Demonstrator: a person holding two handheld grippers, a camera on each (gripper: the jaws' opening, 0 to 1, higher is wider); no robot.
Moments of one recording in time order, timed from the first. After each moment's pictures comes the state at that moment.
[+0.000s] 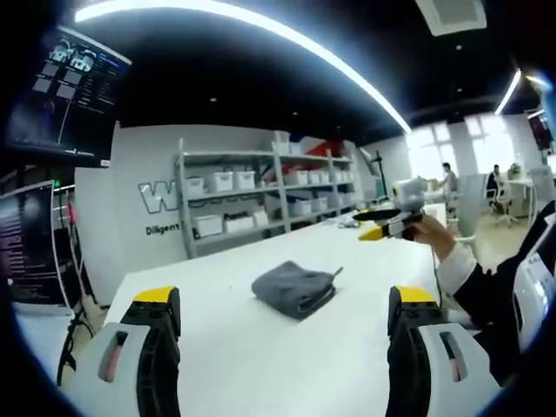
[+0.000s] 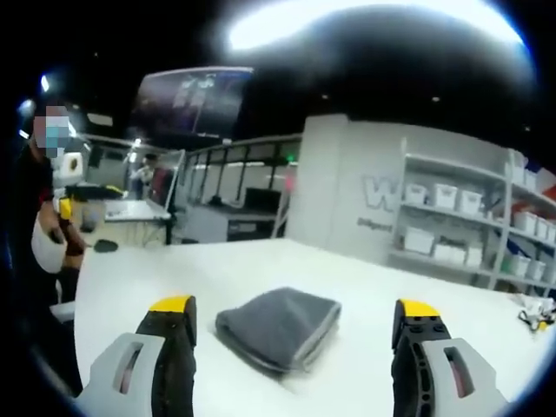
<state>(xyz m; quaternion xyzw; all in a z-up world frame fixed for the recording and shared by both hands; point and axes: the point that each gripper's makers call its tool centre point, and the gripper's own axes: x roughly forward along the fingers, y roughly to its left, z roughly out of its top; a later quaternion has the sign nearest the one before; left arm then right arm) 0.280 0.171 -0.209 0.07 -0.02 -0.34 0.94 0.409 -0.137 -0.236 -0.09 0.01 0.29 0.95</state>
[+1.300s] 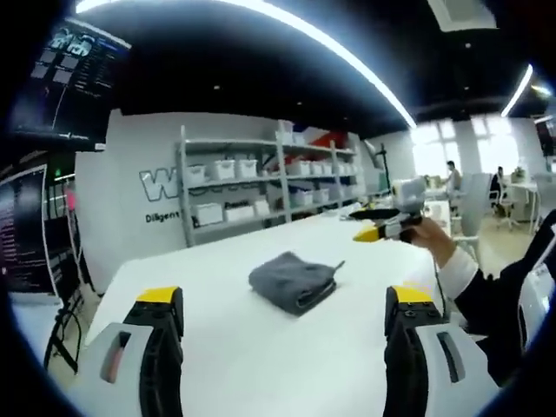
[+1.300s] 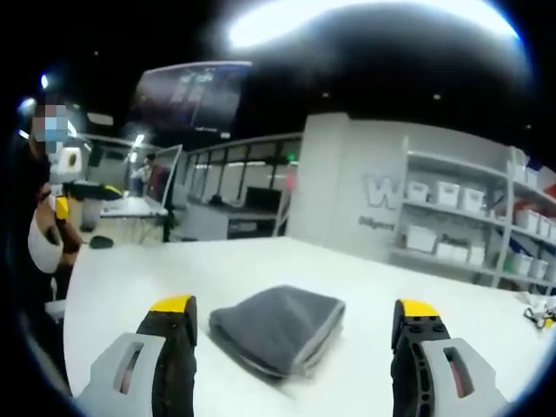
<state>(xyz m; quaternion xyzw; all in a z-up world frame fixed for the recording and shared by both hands) 0.295 0.152 -0.226 0.05 0.01 -0.34 0.94 0.428 -0.129 -0.253 -0.09 0.01 0.29 0.95</state>
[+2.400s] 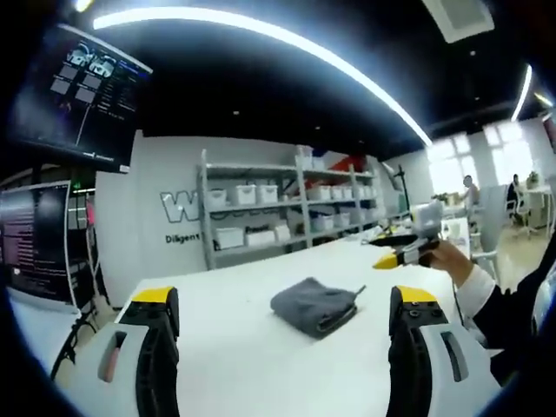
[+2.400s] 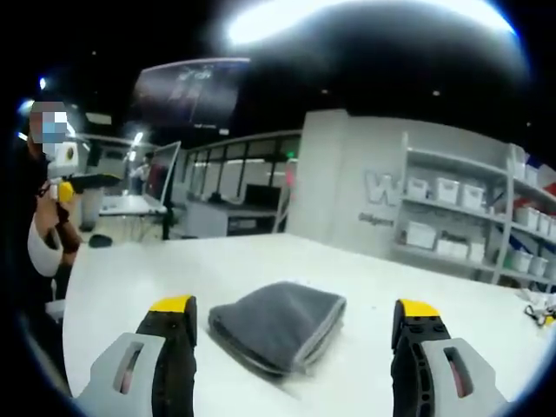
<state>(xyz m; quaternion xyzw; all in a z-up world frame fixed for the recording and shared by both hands) 0.304 0.170 -0.203 0.04 -0.05 -0.29 0.96 0.430 -0.129 -0.259 -0.09 0.01 0.29 0.95</state>
